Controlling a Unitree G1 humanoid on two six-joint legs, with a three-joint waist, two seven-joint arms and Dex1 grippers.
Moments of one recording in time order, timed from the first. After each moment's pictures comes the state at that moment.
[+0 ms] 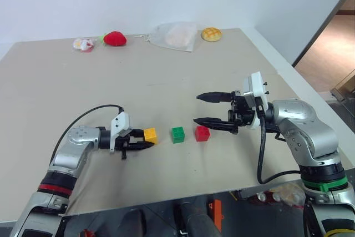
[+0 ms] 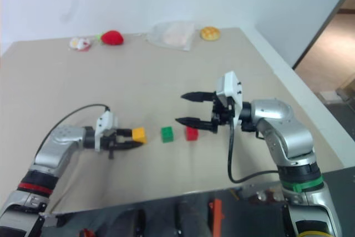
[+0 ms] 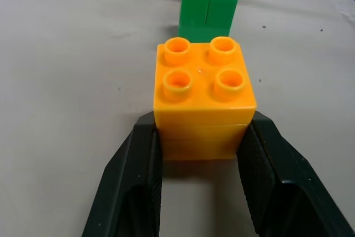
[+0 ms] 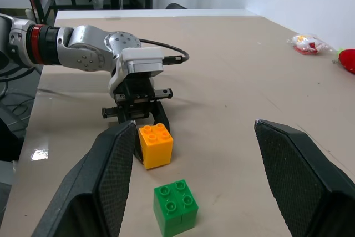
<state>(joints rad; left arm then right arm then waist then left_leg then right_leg) -0.43 0.55 -0.13 0.24 -0.28 0.11 -1.27 -0.54 -0.67 0.02 -0.21 0.57 0.45 1.13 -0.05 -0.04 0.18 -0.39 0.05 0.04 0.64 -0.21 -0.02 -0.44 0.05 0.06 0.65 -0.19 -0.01</state>
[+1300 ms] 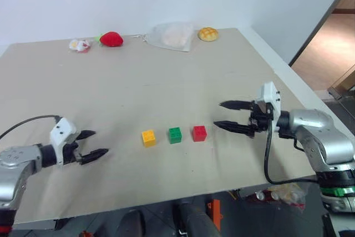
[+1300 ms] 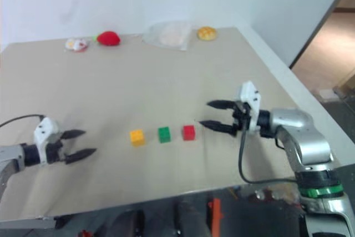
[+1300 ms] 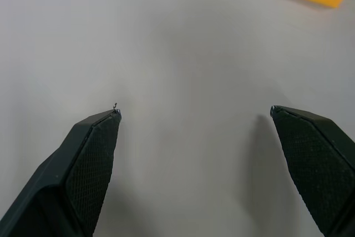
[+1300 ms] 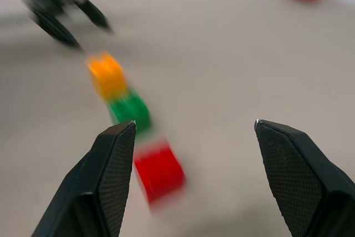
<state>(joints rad) 0.01 0.81 0.28 -0.09 -0.43 0.39 -1.02 -0.38 -0.79 -0.04 -0.02 0.48 0.39 1.14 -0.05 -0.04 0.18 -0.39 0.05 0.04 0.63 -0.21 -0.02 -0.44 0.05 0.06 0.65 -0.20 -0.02</state>
